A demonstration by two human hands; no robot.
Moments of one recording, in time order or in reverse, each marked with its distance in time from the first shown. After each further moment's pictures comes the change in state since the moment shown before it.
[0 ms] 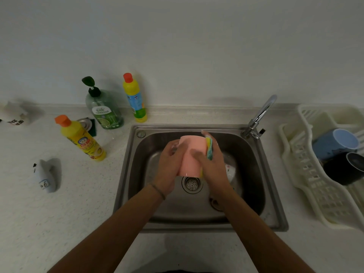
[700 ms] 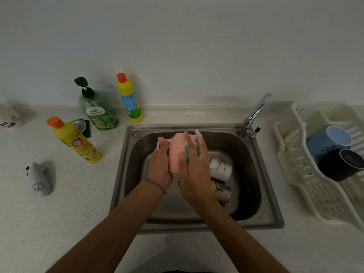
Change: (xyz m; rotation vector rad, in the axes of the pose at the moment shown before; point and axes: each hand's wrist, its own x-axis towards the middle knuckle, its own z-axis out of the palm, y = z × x) left_hand 0.014 0.003 -0.003 -0.287 0.191 -0.248; right_hand -0.021 0.010 0.029 -0.614 0.059 -0.414
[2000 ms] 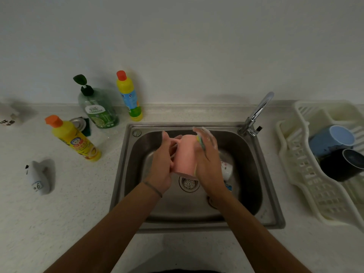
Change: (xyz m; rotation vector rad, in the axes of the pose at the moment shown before) left_hand -0.012 0.007 0.003 0.135 -0.117 0.020; right_hand 0.025 0.009 -0.030 0.283 -0.074 0.236
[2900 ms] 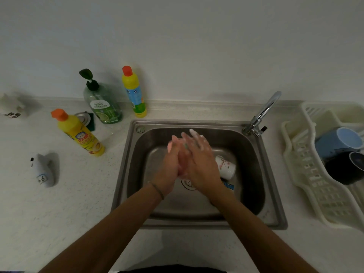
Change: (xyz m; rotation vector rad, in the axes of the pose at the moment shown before) left_hand -0.013 -0.007 -0.002 0.100 -0.154 -0.010; right_hand -0.001 0.010 0.019 -0.529 -0.191 -0.128
